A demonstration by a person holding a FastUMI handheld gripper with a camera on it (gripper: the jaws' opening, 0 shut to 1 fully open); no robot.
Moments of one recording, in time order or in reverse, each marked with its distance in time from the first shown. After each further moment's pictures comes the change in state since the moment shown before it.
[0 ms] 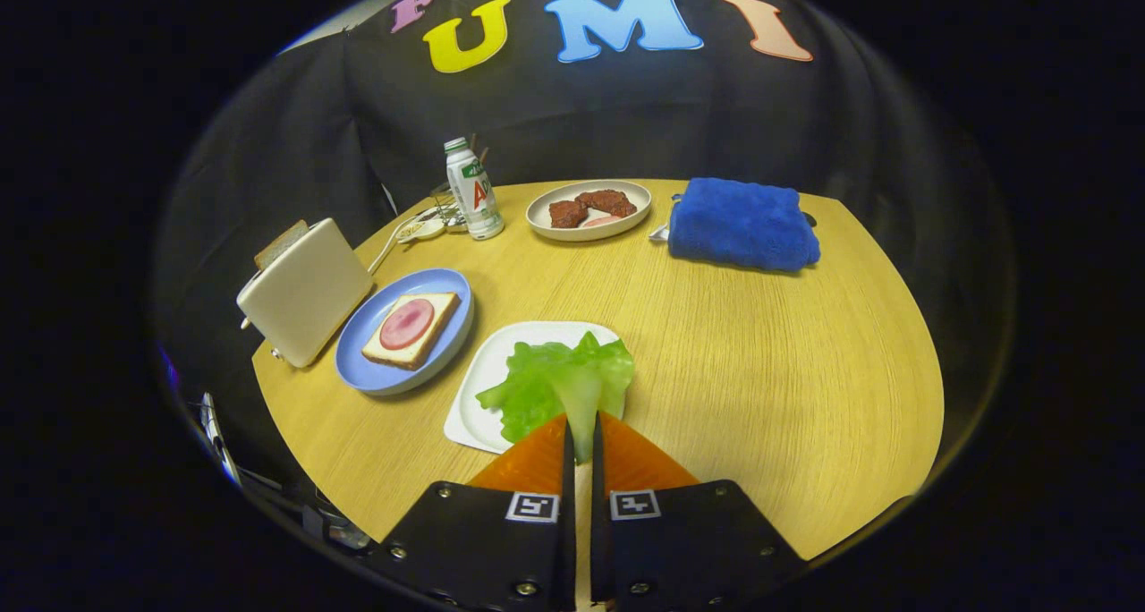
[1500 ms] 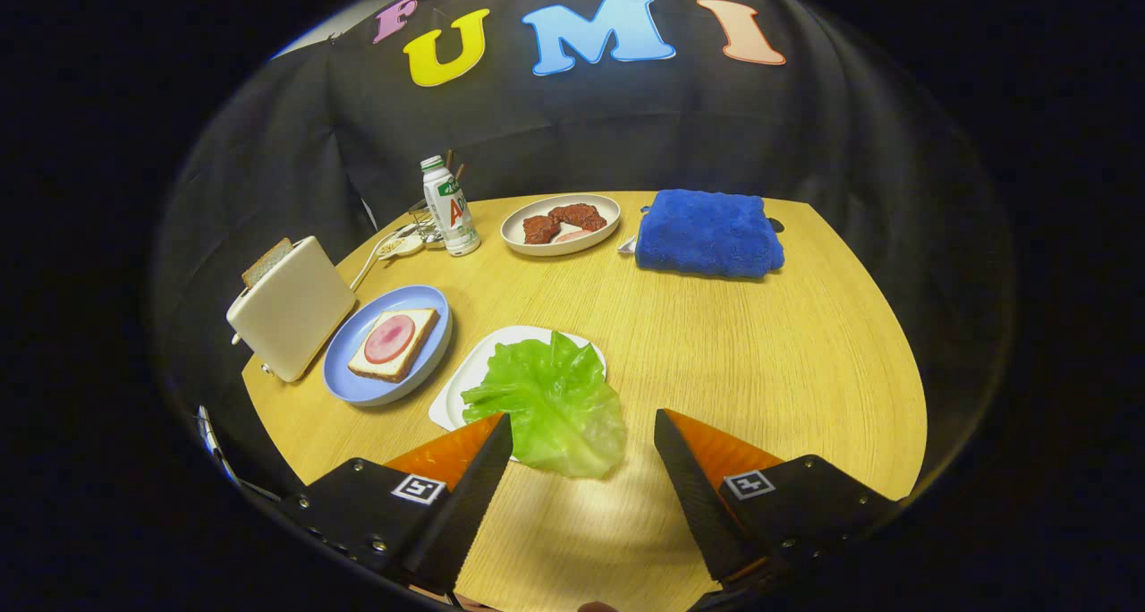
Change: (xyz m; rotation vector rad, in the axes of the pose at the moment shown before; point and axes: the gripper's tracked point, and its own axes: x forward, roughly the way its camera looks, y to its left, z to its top) arm -0.004 -0.019 -0.007 0.054 0.009 -0.065
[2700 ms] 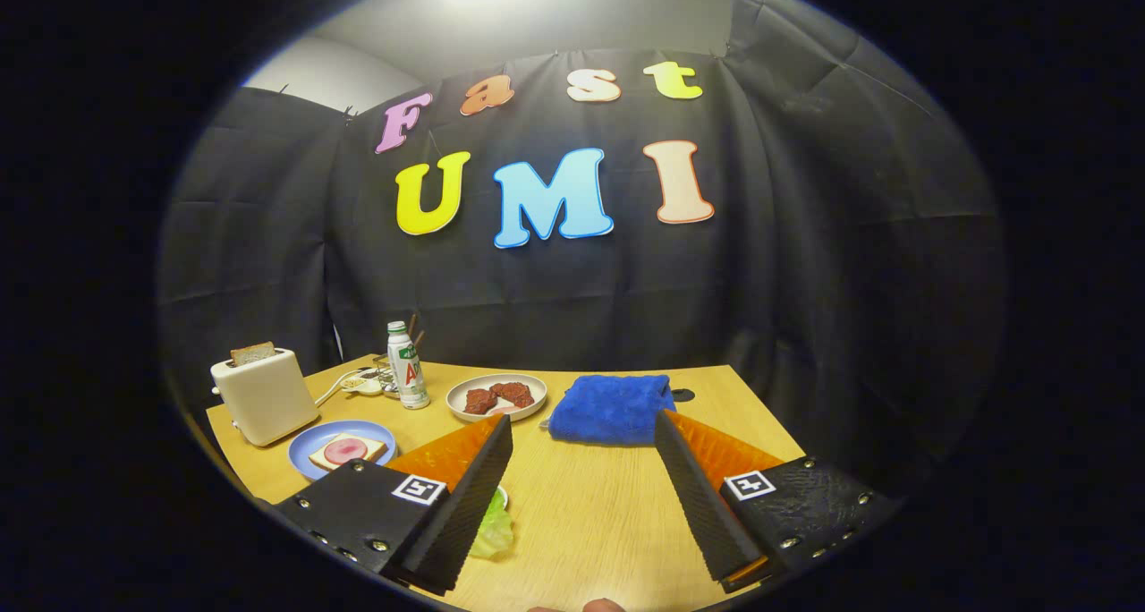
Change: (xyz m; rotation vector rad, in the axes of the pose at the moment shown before) arm -0.077 -0.075 0.092 -0.023 -0.615 -0.118
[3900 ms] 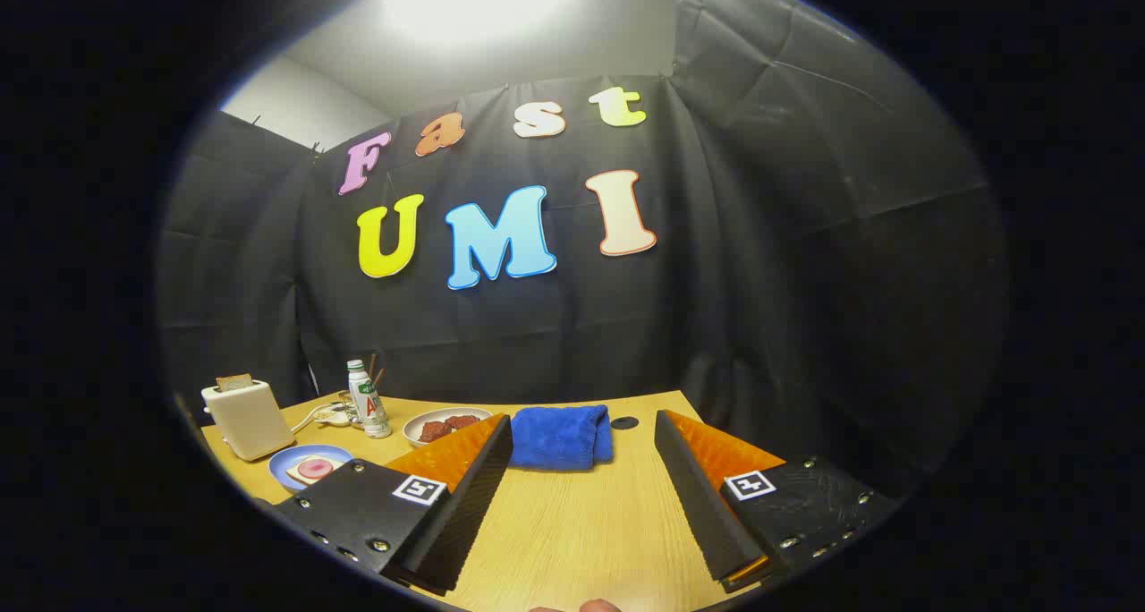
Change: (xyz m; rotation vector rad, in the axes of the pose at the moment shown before) arm -0.019 -0.091 0.031 0.044 -0.154 -0.085
